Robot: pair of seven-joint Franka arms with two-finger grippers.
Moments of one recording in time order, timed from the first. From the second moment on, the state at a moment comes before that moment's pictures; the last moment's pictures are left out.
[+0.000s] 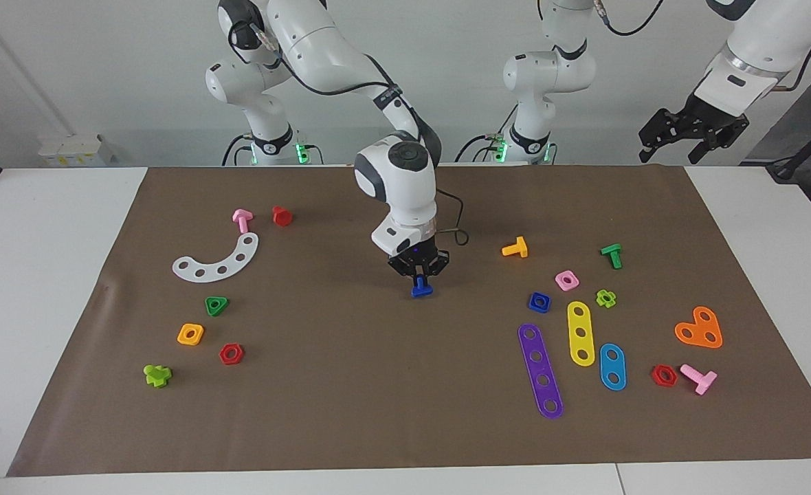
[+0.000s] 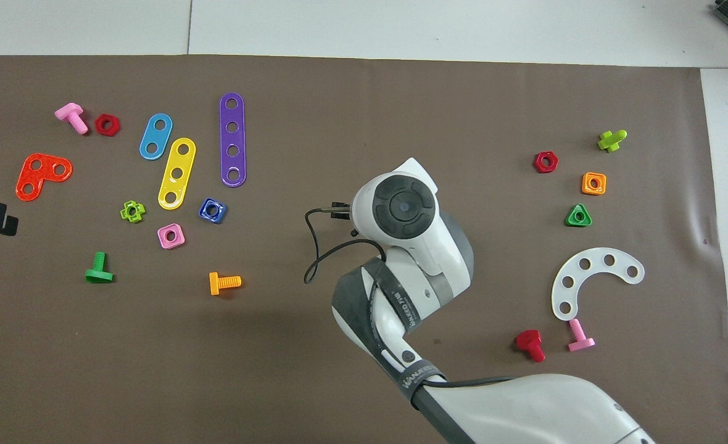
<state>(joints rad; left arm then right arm) -0.02 -0.03 0.05 -1.50 -0.03 1.40 0.10 0.68 0.48 -0.05 -1.71 0.01 2.36 0.73</state>
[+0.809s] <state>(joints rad) -0.02 -0.03 0.05 -1.50 -0.03 1.40 0.10 0.68 0.48 -0.07 -1.72 0.01 2.36 0.76</state>
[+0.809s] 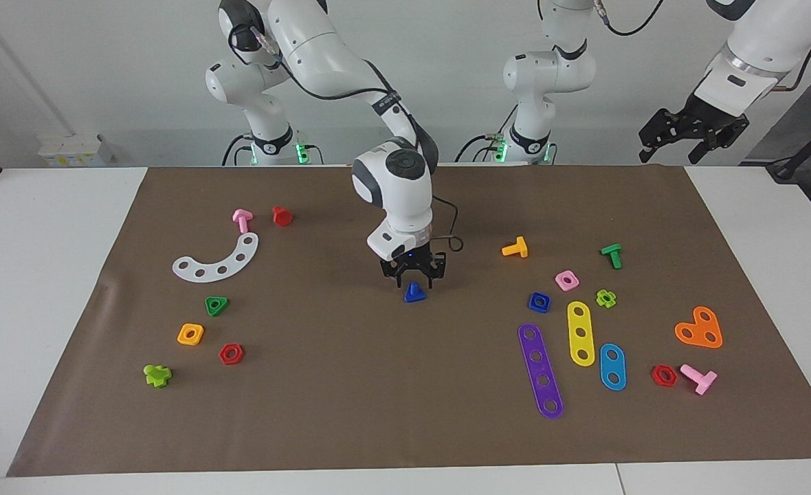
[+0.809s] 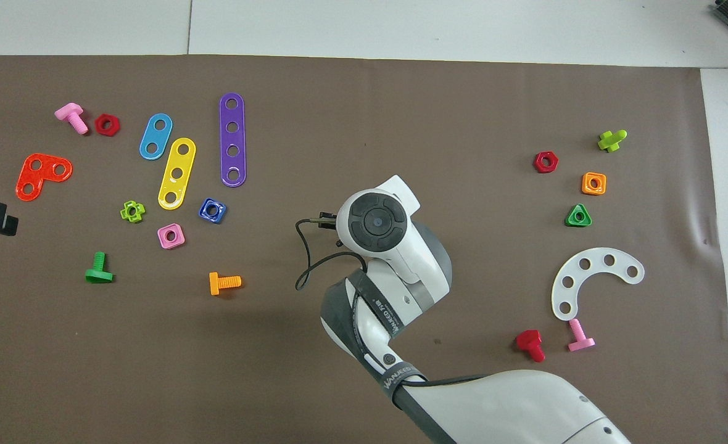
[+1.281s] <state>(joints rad) -0.02 -0.03 0.05 -1.50 -0.03 1.40 0.10 0.50 0.25 -0.09 -1.70 0.01 2.28 0.77</state>
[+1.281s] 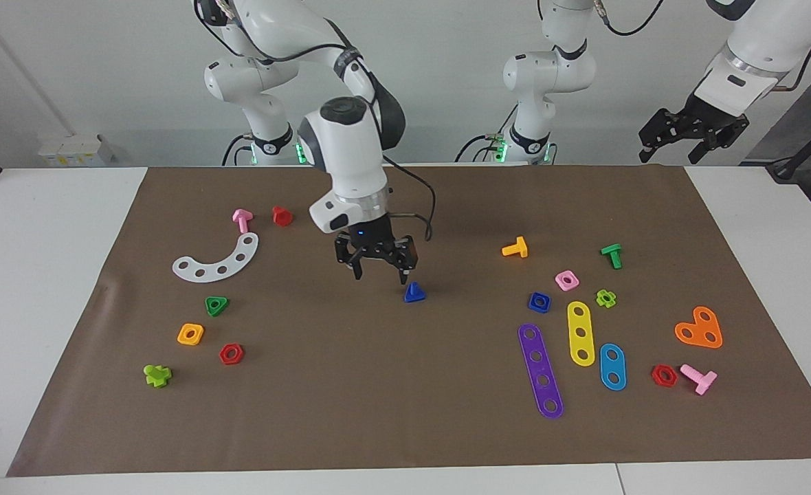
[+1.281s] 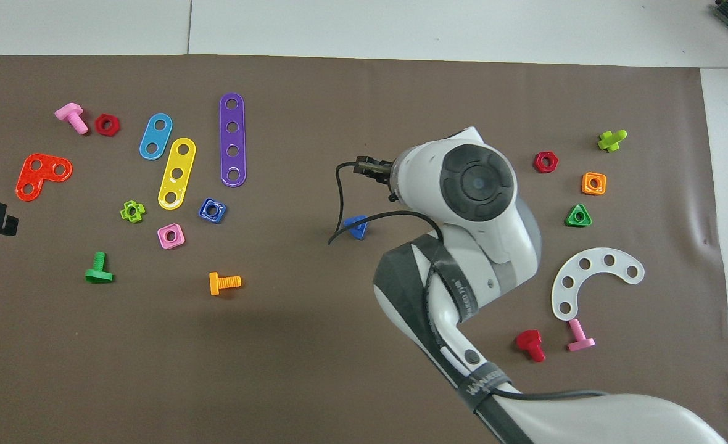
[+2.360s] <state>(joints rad) -0.02 -0.03 0.05 -1.50 -0.03 1.40 0.10 0.03 -0.02 -0.09 -1.59 0.01 1.61 -0.01</state>
